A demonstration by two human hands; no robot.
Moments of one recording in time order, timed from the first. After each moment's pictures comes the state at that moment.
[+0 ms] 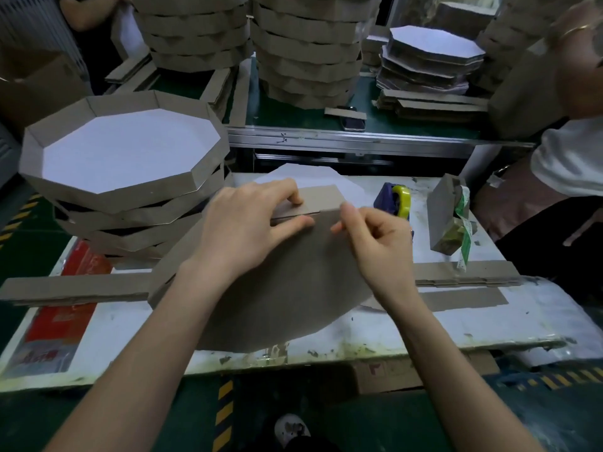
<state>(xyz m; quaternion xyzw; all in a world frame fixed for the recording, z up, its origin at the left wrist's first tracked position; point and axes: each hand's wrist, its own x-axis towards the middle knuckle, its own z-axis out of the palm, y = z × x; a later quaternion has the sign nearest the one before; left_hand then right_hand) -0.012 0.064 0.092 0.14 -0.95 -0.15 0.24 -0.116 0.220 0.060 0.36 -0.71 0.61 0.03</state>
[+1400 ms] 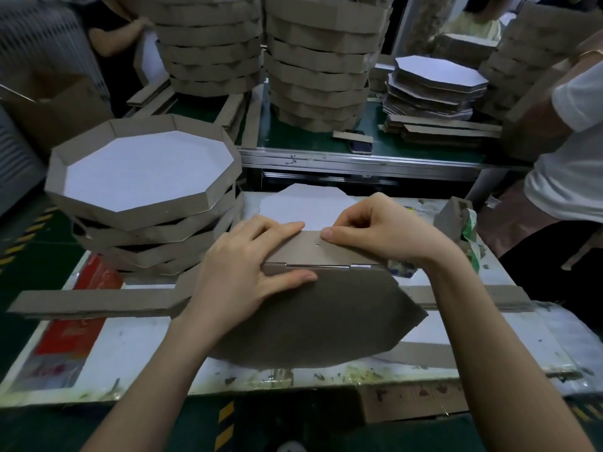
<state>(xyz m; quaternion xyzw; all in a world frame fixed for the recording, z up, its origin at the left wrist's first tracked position) 0.021 0.062 0.075 0.11 -0.94 -0.20 0.26 -0.160 0.204 0.128 0.51 -0.78 0.30 -0.21</state>
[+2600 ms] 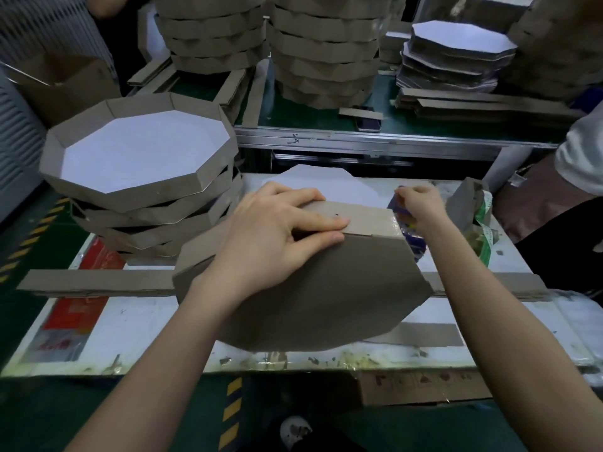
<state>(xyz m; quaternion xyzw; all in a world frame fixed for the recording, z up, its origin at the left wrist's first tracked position) -0.025 0.095 0.099 0.08 -0.94 -0.24 0.24 -0.318 0.208 0.011 0.01 -0.81 0.56 -0.16</state>
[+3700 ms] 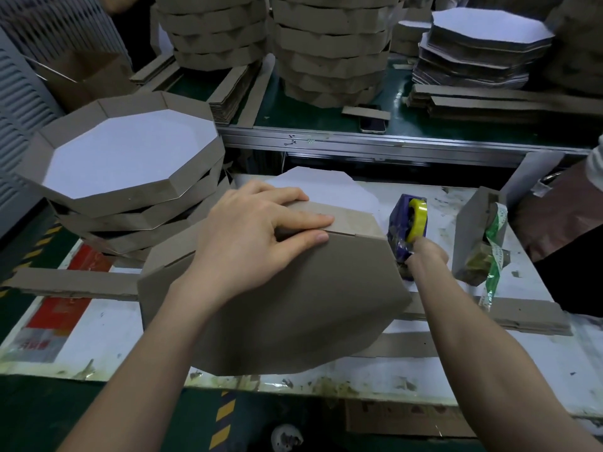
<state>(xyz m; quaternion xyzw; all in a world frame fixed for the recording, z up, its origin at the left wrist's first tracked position) -0.083 0.108 0.100 0.15 -0.95 -0.16 0.24 -0.388 0.234 -0.092 -0.31 -0.68 0.65 -0.17</state>
